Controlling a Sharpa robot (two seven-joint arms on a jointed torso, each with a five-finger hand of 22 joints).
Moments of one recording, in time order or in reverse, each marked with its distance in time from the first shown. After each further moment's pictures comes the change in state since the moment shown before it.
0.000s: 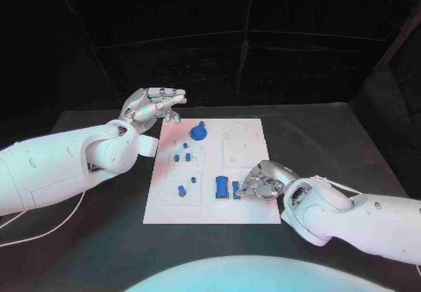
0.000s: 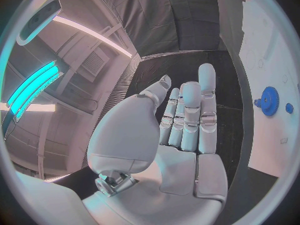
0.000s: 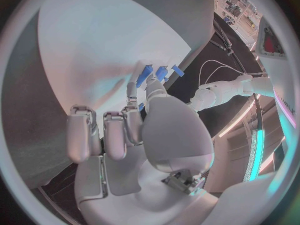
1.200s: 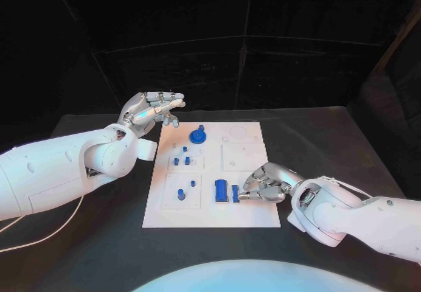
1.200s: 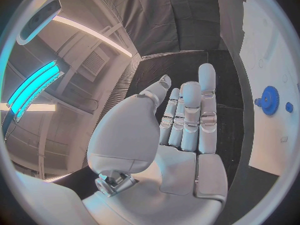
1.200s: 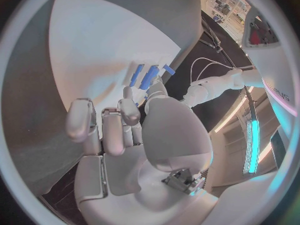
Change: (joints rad) left arm 0.000 -0.004 0.000 0.003 0.004 -0.001 0.000; left_hand 0.000 0.000 -0.008 0.001 0.000 -0.004 0.004 0.000 -0.001 -0.004 0.004 0.004 -0.001 0.000 0.000 0.000 -0.003 0.000 0.000 0.000 0.000 -0.002; right arm 0.021 -0.063 -0.001 -0.002 0.144 0.060 0.202; right_hand -0.018 0.017 -0.100 0.028 -0.040 -0.127 0.044 -0.053 -0.010 -0.129 0.040 -0.240 -0.065 -0.002 0.034 -0.113 -0.049 0.032 -0.147 0.027 -0.162 -0.054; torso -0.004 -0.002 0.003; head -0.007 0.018
